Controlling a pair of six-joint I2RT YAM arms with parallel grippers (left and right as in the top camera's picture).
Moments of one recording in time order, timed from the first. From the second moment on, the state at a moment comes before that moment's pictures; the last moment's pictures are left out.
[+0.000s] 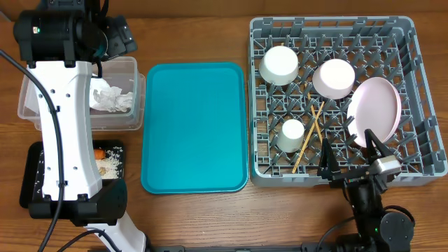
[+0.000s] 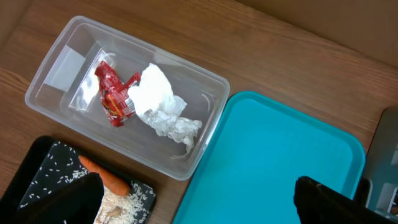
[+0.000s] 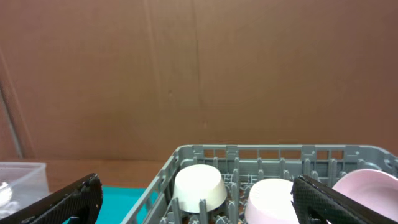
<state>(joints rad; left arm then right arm) -0.01 1.88 2.42 -1.55 -0.24 -0.41 0.10 0.03 0.16 0.06 -0.09 0.12</state>
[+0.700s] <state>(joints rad) -0.01 1.88 2.42 -1.55 -0.24 -0.41 0.09 0.02 0.02 0.00 -0.10 0.15</state>
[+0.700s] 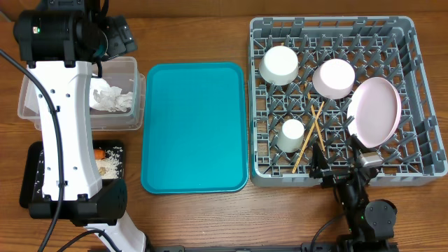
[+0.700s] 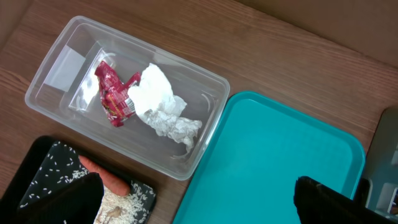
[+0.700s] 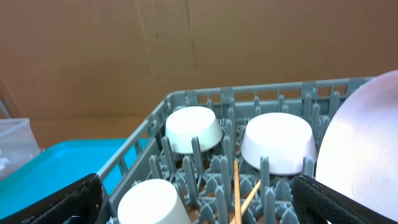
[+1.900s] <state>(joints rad) -0.01 1.88 2.42 -1.55 -0.24 -0.41 0.09 0.01 0.02 -0.03 -0.08 0.14</state>
